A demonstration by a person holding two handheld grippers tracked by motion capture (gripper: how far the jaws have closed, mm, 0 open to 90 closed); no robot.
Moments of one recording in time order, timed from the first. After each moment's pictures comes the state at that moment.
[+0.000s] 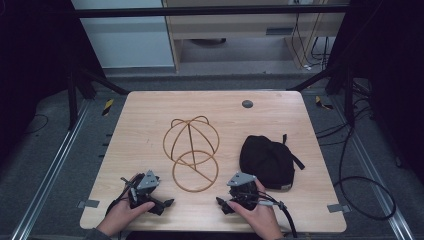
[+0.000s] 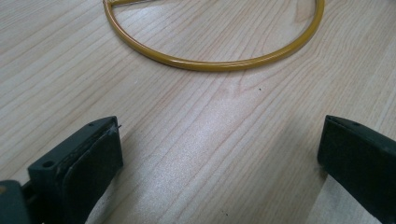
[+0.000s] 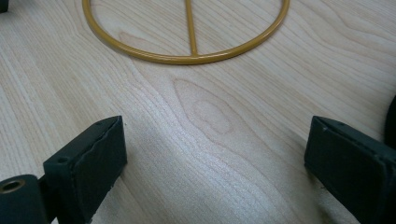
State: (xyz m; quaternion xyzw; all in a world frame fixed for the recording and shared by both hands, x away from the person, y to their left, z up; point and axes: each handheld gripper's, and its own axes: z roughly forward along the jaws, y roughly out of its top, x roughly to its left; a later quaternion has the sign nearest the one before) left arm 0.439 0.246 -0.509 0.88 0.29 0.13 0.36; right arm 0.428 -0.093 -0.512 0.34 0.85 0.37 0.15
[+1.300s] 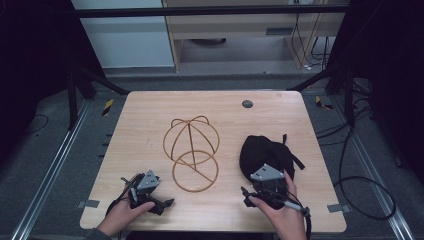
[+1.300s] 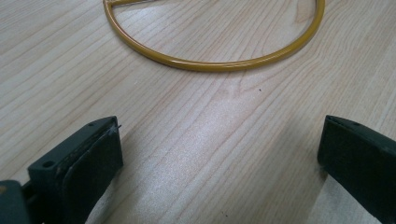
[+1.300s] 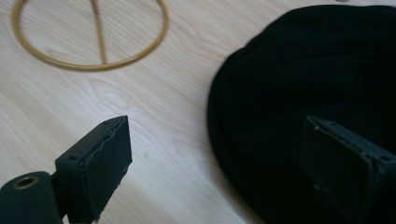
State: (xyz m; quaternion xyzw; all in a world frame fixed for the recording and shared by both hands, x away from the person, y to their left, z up) left arm 0.439 0.245 -0.509 0.88 0.29 0.13 0.36; right arm 0.405 -0.147 -0.438 0.40 0.82 0.31 0.26
